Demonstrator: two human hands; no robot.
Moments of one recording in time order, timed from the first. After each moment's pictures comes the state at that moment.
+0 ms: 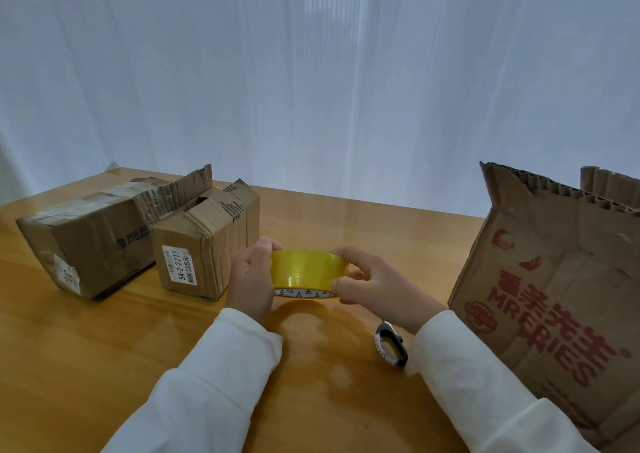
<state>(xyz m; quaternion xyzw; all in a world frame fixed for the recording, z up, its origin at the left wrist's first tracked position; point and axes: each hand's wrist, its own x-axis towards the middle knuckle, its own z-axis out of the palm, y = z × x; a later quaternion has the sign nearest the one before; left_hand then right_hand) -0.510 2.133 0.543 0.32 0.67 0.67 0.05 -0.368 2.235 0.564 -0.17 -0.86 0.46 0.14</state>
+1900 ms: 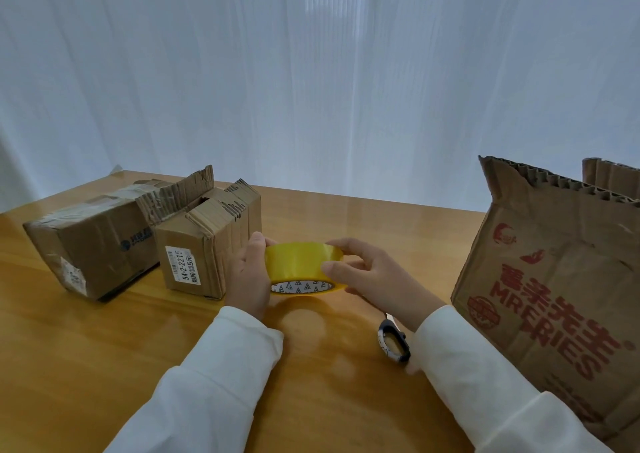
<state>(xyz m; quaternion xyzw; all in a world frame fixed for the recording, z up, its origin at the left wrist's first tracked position) -0.524 2.139 0.531 0.31 0.64 0.71 0.04 -0.372 2.237 0.560 -0.19 -0.82 0.51 0.18</state>
